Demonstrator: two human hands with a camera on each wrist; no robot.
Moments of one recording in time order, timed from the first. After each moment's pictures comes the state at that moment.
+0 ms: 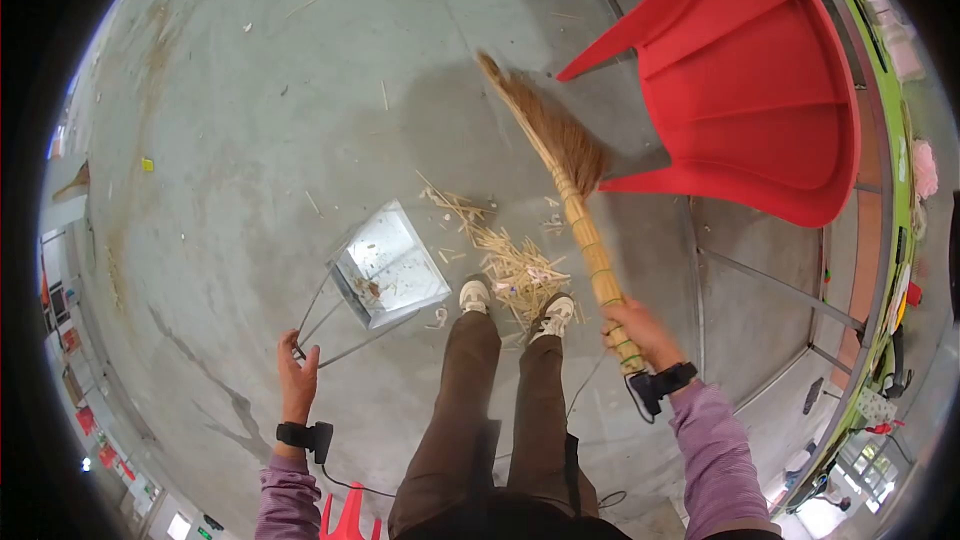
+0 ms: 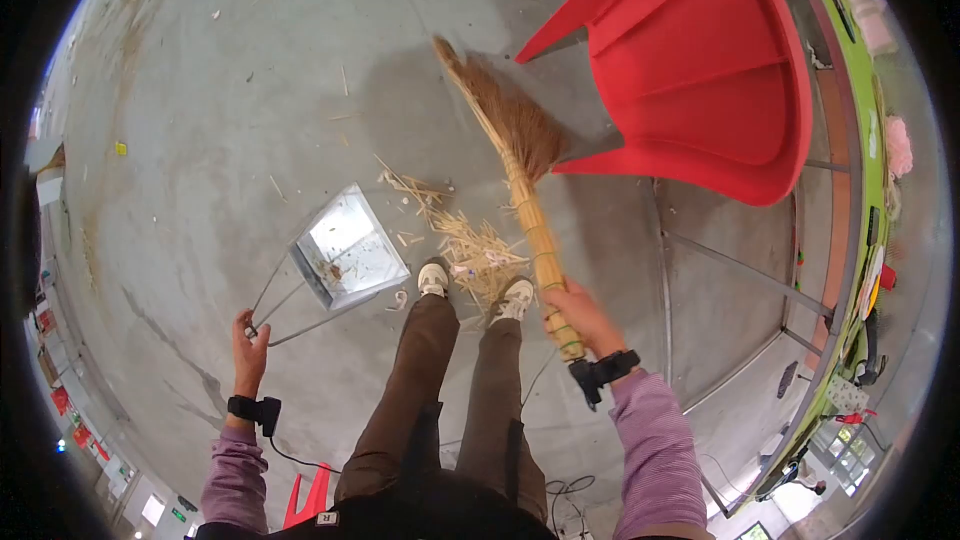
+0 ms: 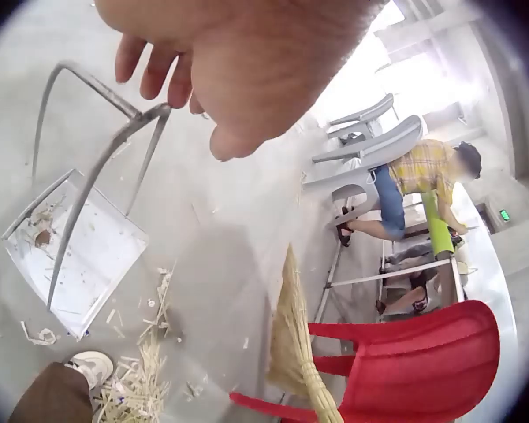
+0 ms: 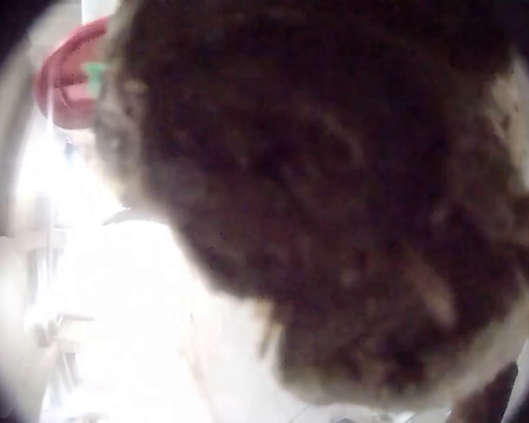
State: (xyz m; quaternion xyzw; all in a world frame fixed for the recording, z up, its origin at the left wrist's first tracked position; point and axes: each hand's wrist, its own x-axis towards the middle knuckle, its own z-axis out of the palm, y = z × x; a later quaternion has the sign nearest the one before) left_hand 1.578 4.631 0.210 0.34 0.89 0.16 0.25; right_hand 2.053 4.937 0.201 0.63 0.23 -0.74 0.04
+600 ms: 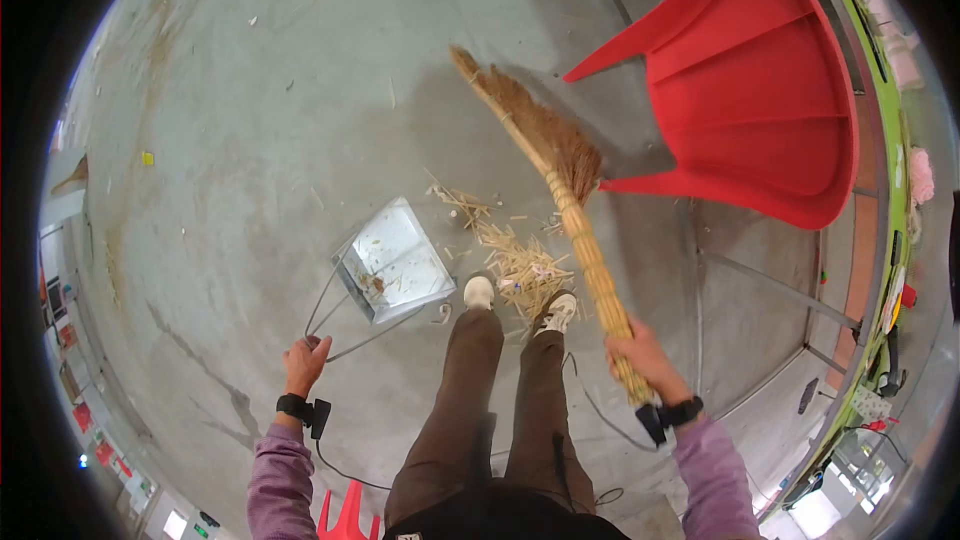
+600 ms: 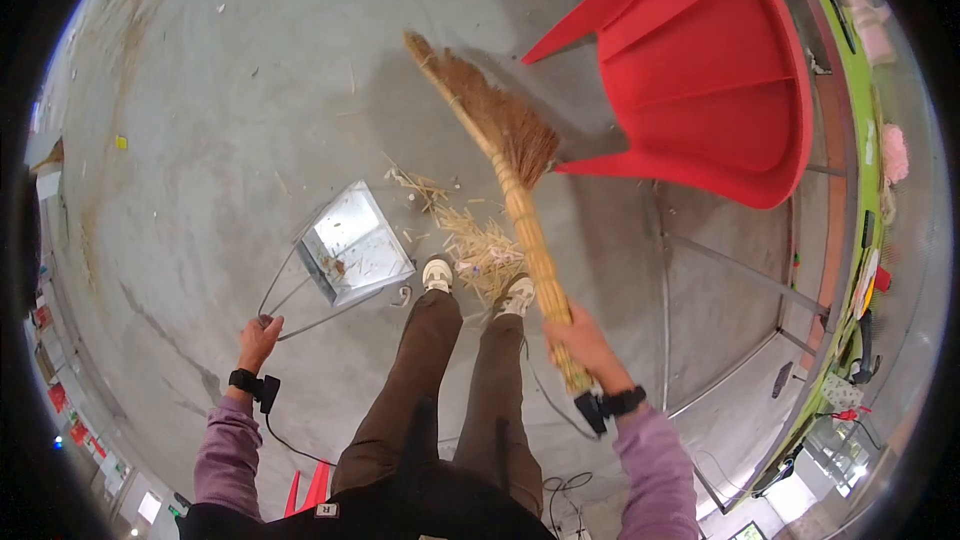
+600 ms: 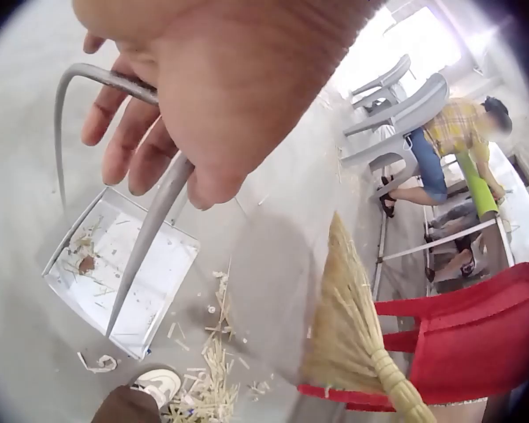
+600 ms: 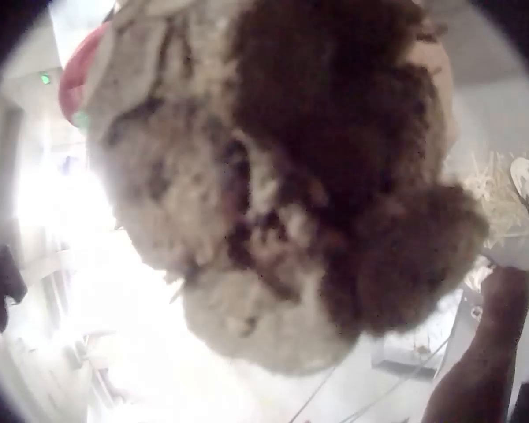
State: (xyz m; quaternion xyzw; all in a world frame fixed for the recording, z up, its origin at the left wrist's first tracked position) left_hand 1.546 4.621 0.178 0.27 0.90 -0.08 0.35; right_hand 2.039 4.913 0.251 0.61 0.30 -0.73 0.04
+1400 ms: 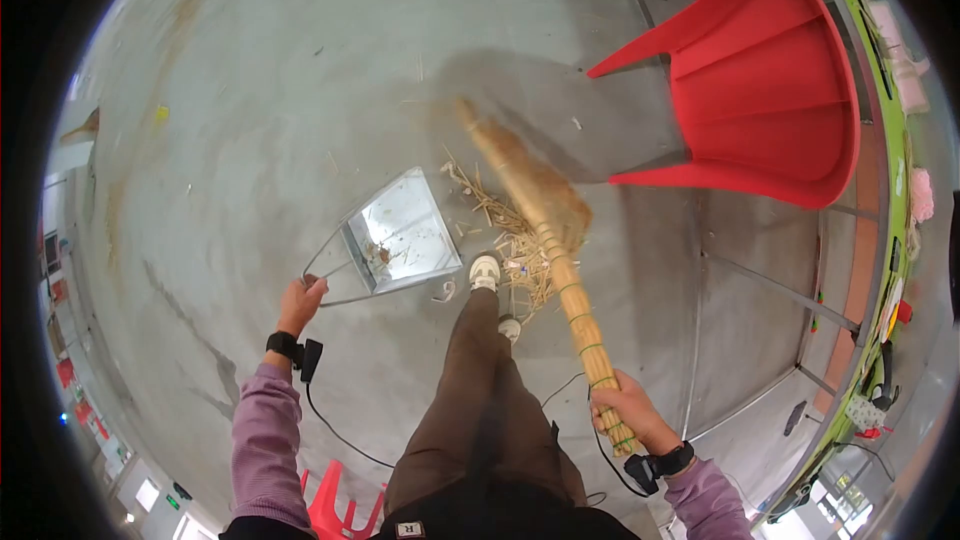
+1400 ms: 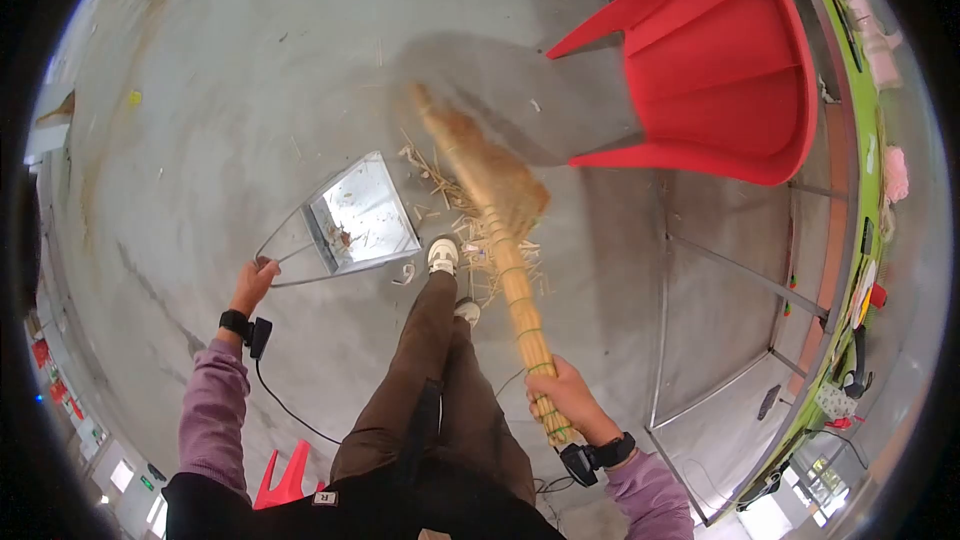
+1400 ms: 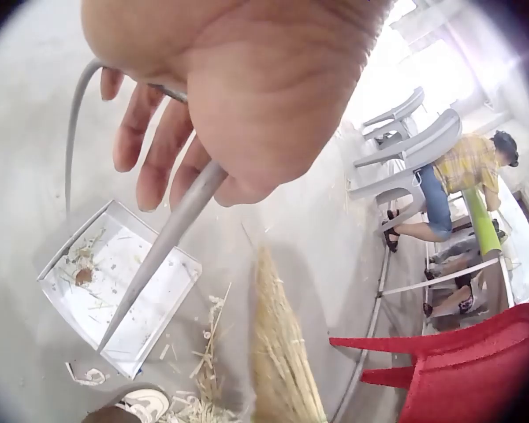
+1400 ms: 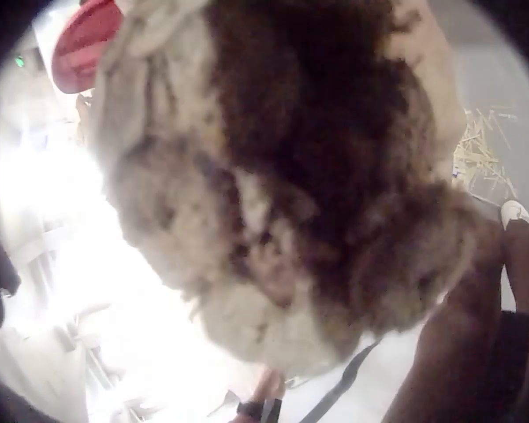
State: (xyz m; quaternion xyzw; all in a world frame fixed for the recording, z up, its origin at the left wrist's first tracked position) left_hand 1.523 4.613 0.161 0.25 0.89 0.07 0.38; right_hand 2.040 4.813 0.312 0.61 0.19 -0.76 0.10
